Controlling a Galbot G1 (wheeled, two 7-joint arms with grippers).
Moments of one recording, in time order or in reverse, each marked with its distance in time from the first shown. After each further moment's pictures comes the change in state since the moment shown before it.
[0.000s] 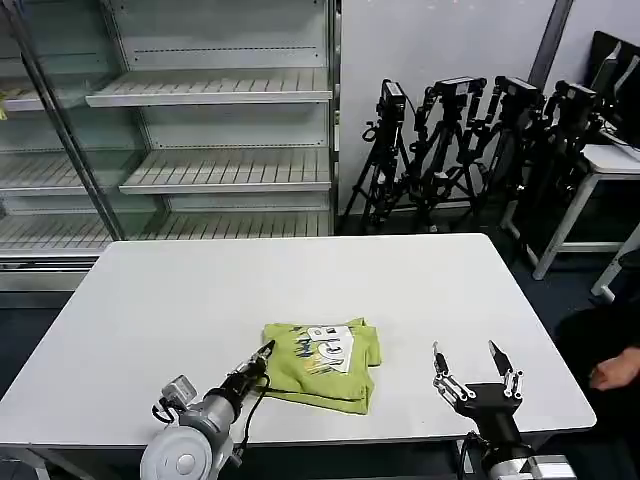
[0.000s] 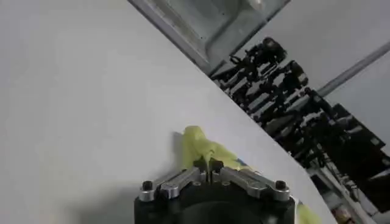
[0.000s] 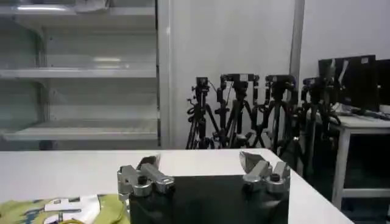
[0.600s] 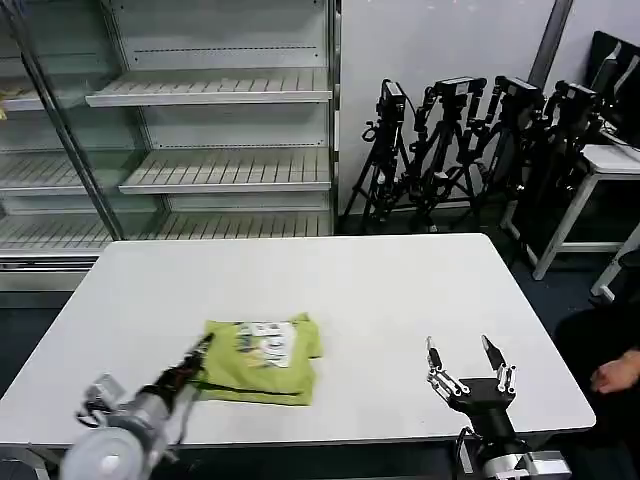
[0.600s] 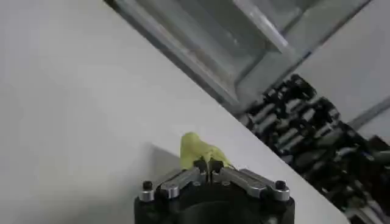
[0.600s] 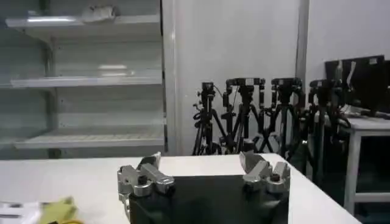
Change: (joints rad) left arm 0.099 0.150 -0.298 -0.068 -0.118 0.033 -0.023; right arm 0.037 0.002 -0.033 -0.008 0.011 0.004 -0.004
